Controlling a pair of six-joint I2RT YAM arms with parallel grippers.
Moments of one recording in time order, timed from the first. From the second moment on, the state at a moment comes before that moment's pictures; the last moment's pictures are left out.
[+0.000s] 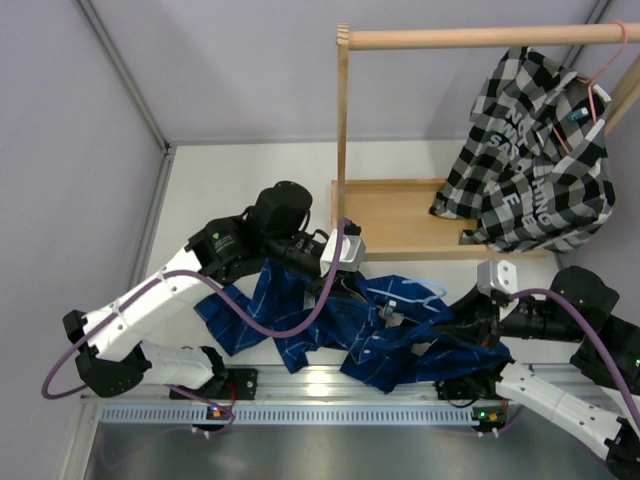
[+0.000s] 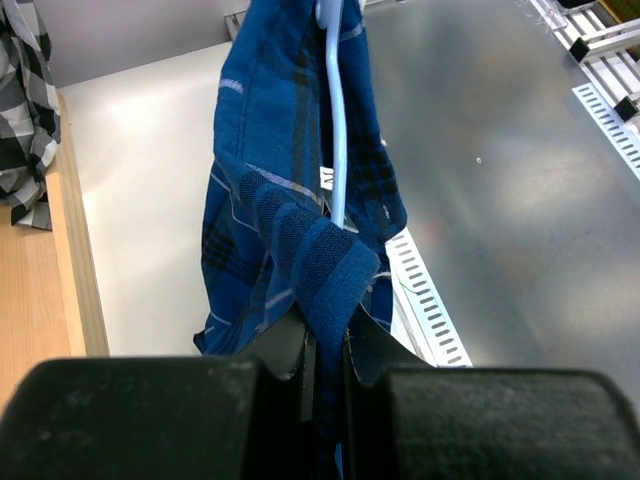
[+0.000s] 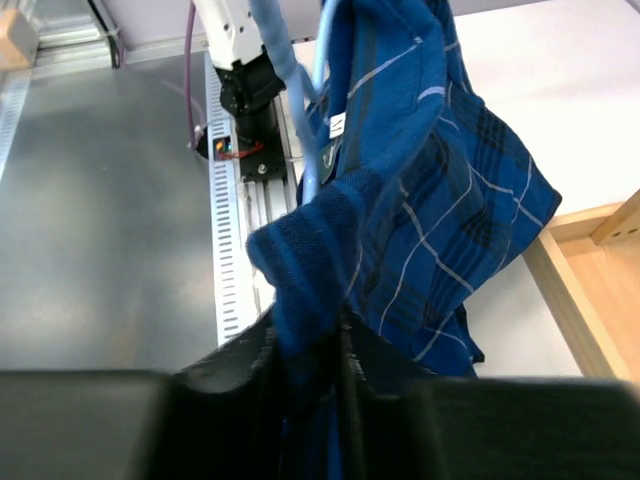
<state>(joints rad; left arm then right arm) -0.99 1.26 1.50 -0.73 0.88 0.39 0.82 0.44 1.09 -0.88 -0.56 -0.08</state>
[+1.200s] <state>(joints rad) -0.99 0.55 1.18 -0.56 -0.38 -0.14 0.97 0.60 1.91 -0.85 0.49 -0.12</state>
